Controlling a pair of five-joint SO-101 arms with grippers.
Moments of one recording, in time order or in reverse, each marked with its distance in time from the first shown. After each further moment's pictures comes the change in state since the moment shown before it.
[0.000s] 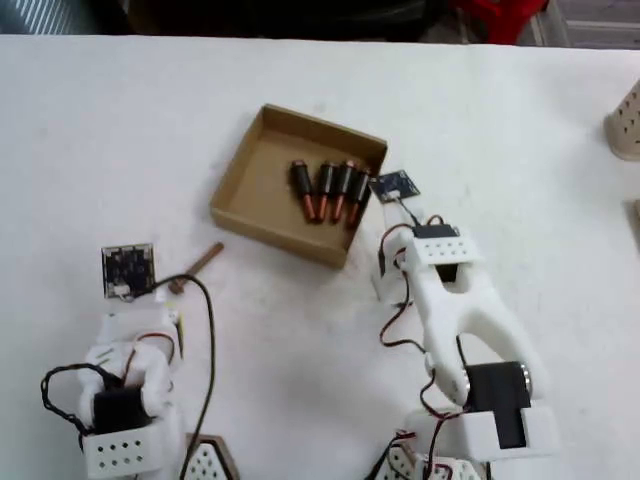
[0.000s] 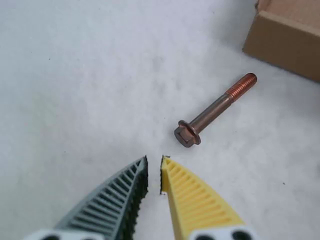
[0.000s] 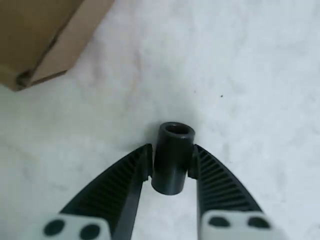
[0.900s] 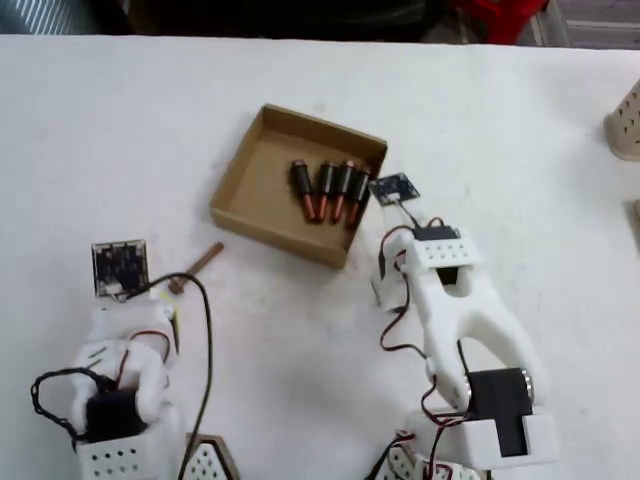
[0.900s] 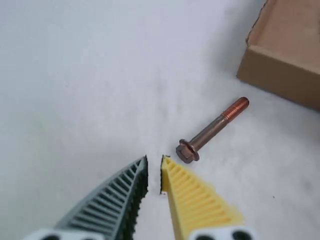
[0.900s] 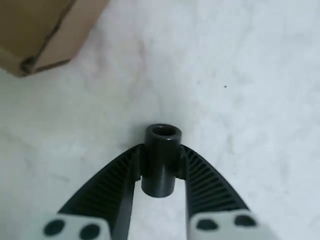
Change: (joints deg) left arm 0.0 0.0 -5.9 1.2 0.0; right arm -0.2 -1.8 0.9 1.8 0.0
